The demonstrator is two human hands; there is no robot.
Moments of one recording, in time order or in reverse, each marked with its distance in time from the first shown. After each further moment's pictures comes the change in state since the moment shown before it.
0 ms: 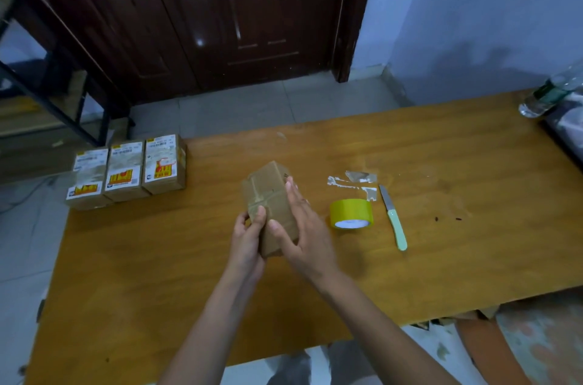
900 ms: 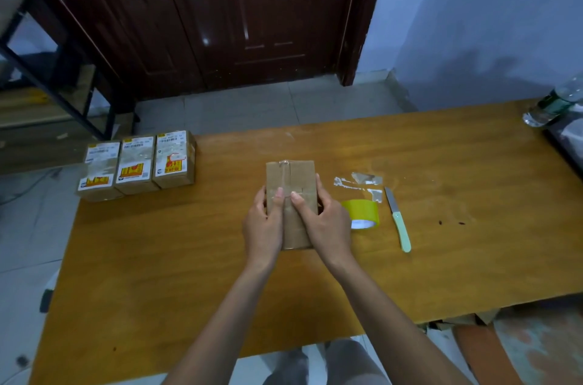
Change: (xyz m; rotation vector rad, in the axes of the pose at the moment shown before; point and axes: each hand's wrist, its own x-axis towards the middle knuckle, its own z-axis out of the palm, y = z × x) left_hand -0.021 0.021 0.024 0.816 0.132 0.420; right_hand 0.019 -0.002 -0.004 -0.003 0.181 0.437
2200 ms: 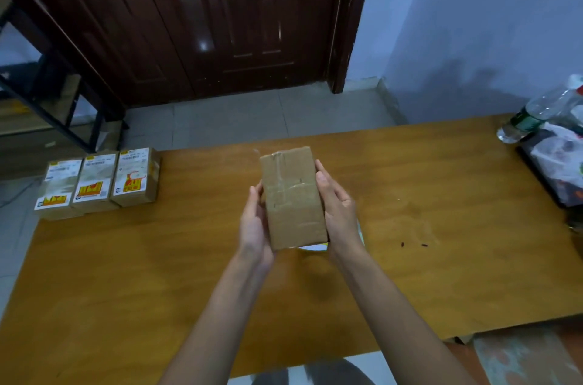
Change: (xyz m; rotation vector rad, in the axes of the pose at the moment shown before) left_hand 0.003 0.068 0.095 -0.861 -0.196 -0.405; right_hand 0.072 0.015 -0.106 0.886 -0.155 0.175
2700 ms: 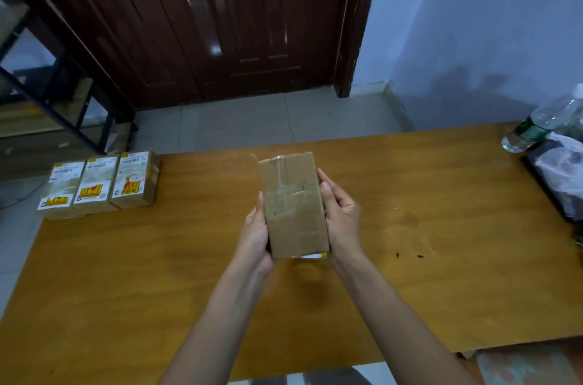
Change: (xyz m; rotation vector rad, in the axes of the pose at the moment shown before) left_hand -0.010 -0.001 0.030 0.093 0.103 -0.021; right_hand 0.013 -0.003 -0.025 0.030 0.011 -0.076
